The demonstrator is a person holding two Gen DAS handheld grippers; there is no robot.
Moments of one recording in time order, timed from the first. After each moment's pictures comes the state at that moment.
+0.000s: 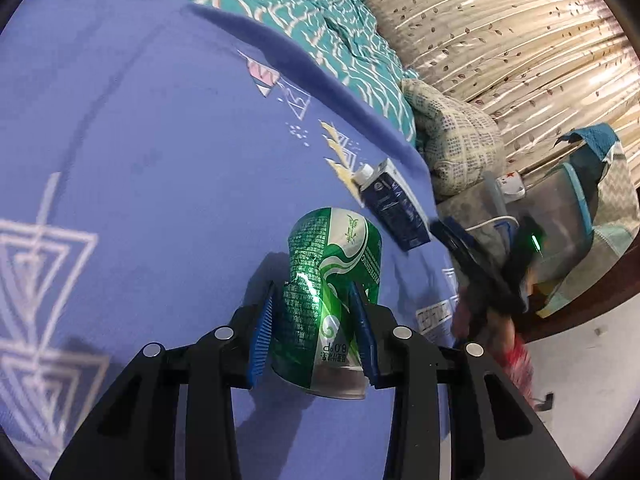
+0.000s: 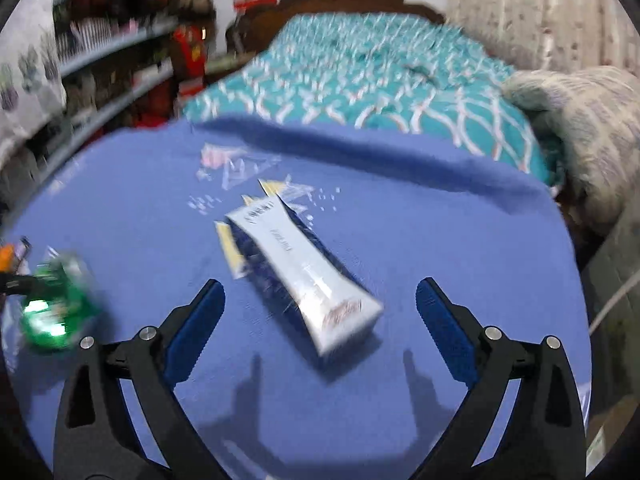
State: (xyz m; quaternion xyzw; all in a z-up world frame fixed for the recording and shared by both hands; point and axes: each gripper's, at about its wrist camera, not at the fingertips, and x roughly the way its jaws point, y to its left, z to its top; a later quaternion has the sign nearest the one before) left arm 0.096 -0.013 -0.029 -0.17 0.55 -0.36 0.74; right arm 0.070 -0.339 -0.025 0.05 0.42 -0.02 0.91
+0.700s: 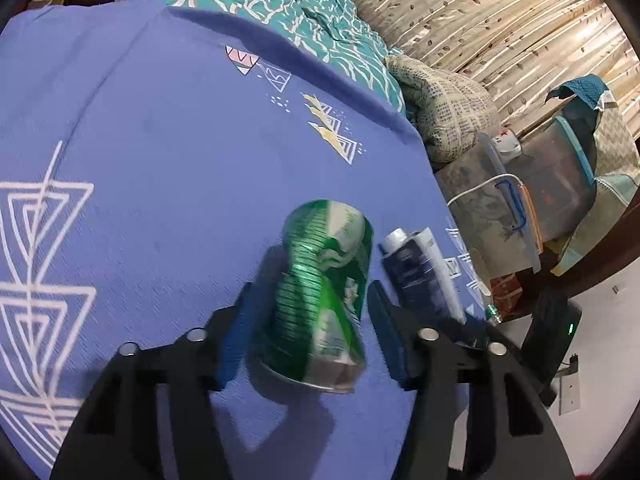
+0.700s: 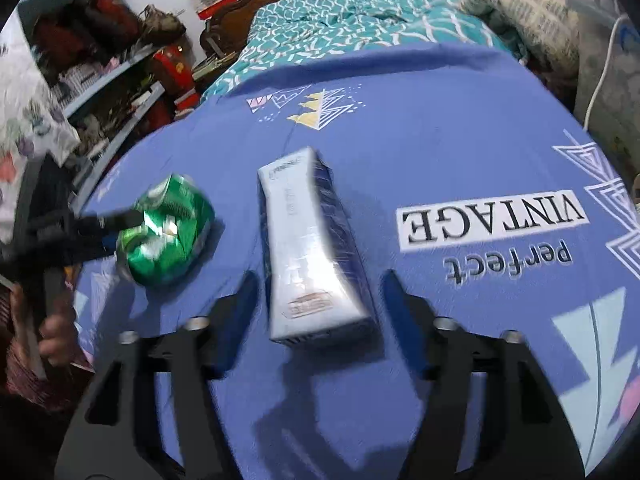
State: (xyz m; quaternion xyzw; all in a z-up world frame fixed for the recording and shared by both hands) left arm 0.052 -0.014 -0.032 -0.12 0.54 -0.39 0.74; right arm -0.126 -0.242 -0.031 0.19 0.41 -0.04 0.89
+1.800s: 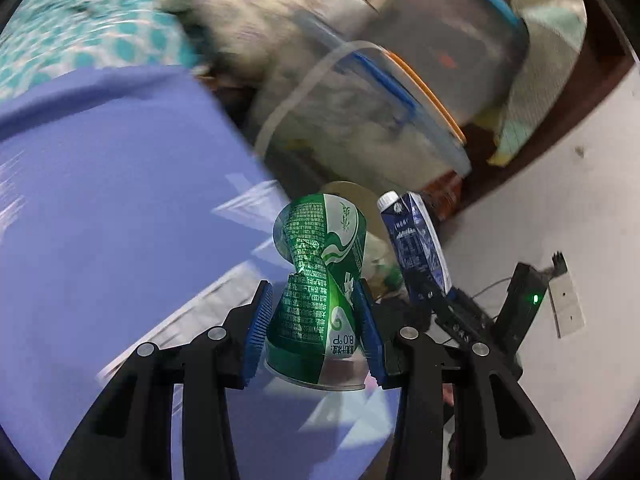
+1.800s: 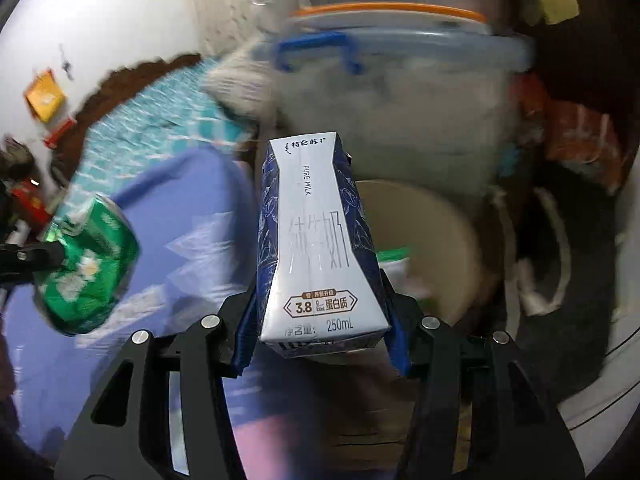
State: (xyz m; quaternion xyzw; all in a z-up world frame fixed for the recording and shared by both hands) left arm -0.047 -0.377 0.023 0.05 0.51 -0.59 0.62; right arm -0.326 -0.540 -0.021 0.25 0.31 -0.35 0.85
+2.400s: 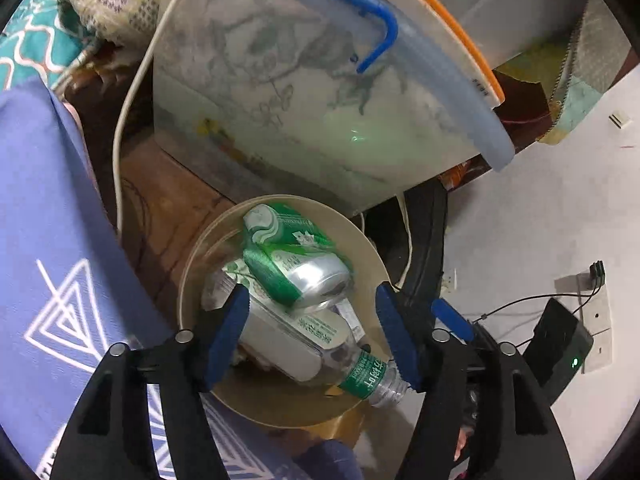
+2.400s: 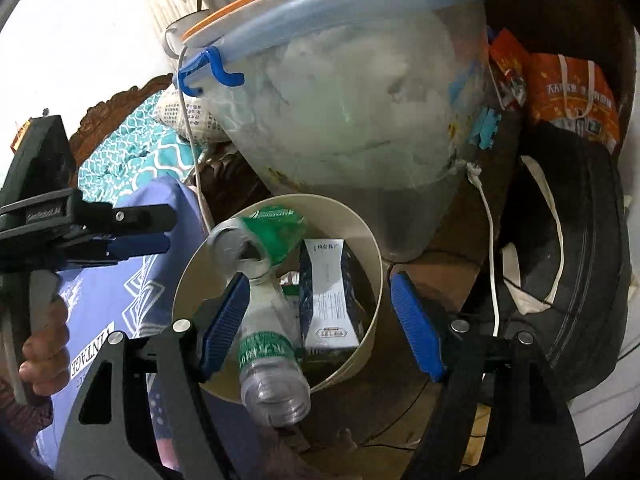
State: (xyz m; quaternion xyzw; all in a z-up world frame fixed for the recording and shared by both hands) left arm -0.118 -0.597 -0.026 0.12 0.55 -0.59 0.58; right arm -0.359 -0.637 -0.054 0.33 0.29 -0.35 0.83
